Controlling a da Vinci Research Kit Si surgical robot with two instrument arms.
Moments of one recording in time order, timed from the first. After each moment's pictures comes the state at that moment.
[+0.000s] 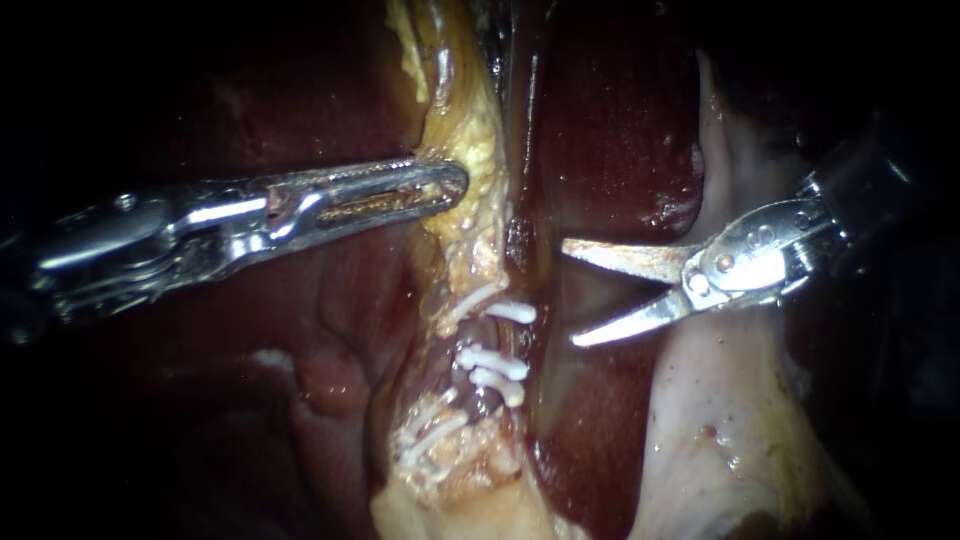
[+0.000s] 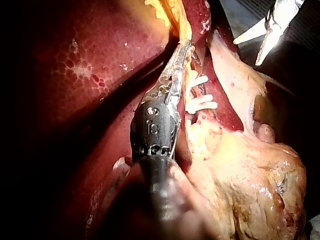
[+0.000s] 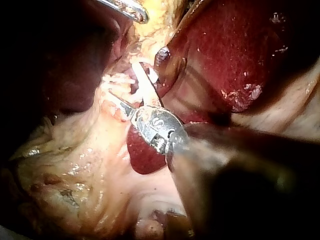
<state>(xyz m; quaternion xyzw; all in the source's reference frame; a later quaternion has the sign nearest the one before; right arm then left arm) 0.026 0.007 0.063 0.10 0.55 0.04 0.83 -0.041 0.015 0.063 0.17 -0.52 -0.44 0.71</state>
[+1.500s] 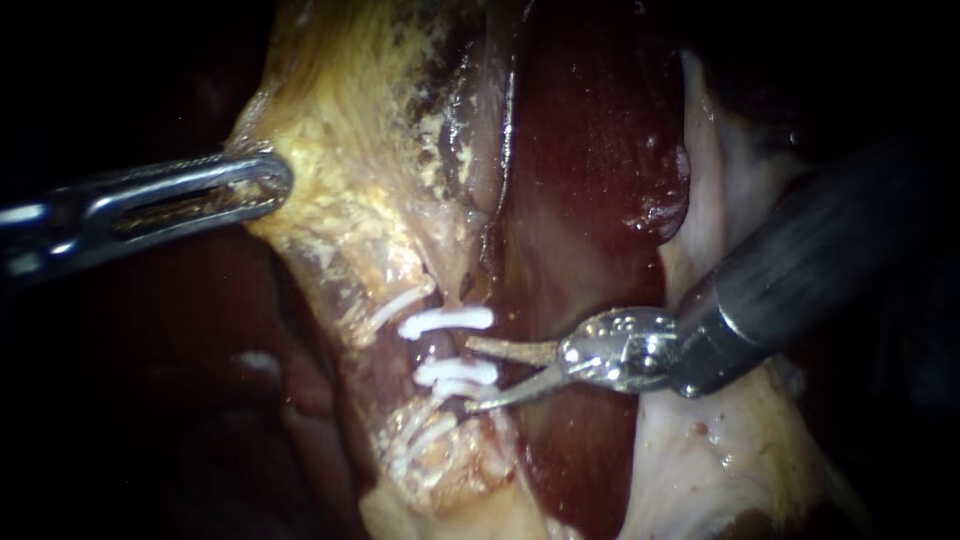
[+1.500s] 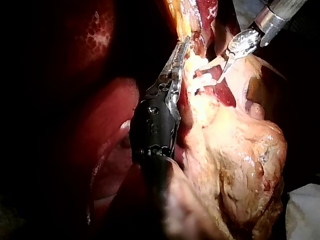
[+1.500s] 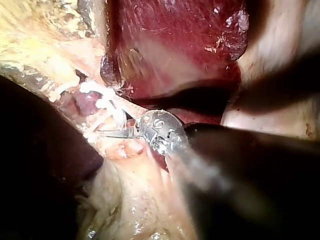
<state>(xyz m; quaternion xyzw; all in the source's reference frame) 0.034 -0.001 0.077 0.38 0.40 0.17 0.81 -0.030 0.014 0.049 0.13 -0.55 -0.47 0.68</state>
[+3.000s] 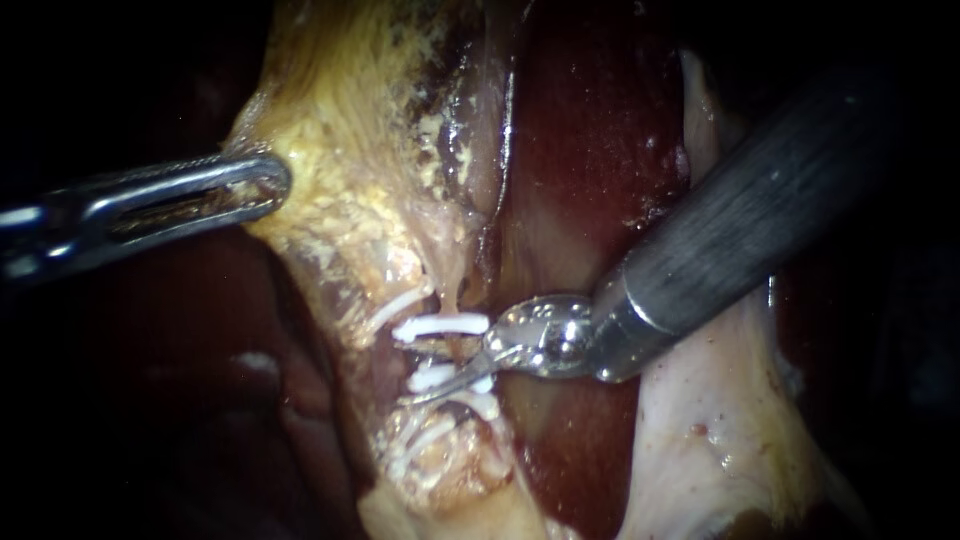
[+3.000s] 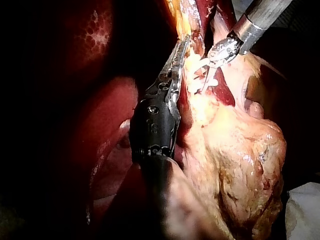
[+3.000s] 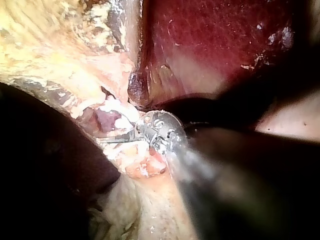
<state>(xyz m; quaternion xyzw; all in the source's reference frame) 0.040 0.000 0.079 0.41 0.44 0.13 0.79 -0.030 0.014 0.049 0.13 -0.55 -0.47 0.68</state>
